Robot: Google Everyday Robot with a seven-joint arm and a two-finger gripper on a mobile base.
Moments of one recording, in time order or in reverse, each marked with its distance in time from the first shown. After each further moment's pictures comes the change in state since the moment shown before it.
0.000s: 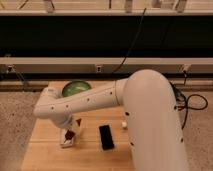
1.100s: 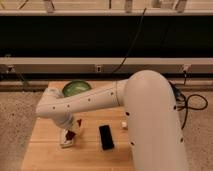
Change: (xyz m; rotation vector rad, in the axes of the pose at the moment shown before) arm 0.001 0.001 0.005 0.002 -0.016 -0.003
